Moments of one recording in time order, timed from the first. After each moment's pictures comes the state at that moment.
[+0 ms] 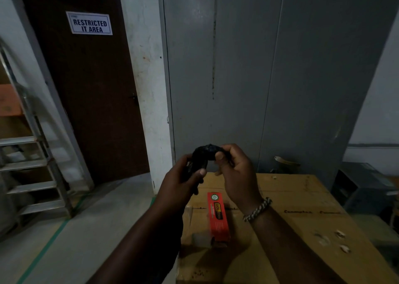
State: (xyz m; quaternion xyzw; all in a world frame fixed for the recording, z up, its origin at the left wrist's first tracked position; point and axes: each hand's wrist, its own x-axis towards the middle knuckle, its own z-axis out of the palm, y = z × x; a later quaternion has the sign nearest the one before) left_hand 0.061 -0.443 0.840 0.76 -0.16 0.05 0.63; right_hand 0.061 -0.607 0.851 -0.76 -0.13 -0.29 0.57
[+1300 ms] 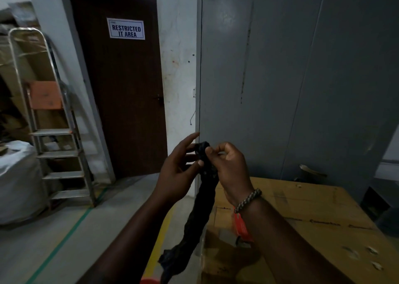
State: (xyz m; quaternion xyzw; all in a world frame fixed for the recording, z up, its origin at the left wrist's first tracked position) left_hand 0.045 -0.363 0.869 0.70 -0.23 0.16 0.65; right_hand 0.065 -0.512 0.870 -0.70 -0.08 -0.14 0.69
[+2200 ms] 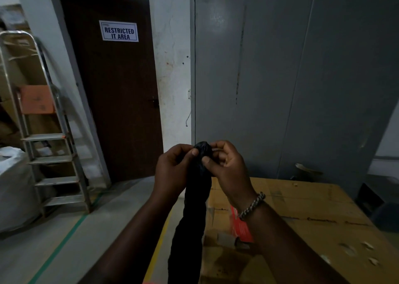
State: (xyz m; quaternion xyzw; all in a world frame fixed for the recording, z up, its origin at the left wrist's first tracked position) left_hand 0.059 -0.372 0.873 0.70 -0.11 0.21 0.67; right_hand 0.061 -0.522 0.866 -0.70 -0.15 -0.16 0.68
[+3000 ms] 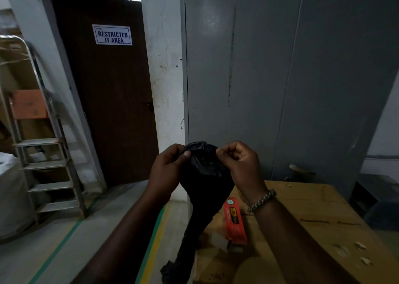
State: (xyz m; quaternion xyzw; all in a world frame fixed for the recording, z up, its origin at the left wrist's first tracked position) left_hand 0.066 -0.382 0.882 0.71 -0.12 0.14 0.68; right_hand 0.077 -0.572 0.872 -0.70 -0.11 -0.23 0.66
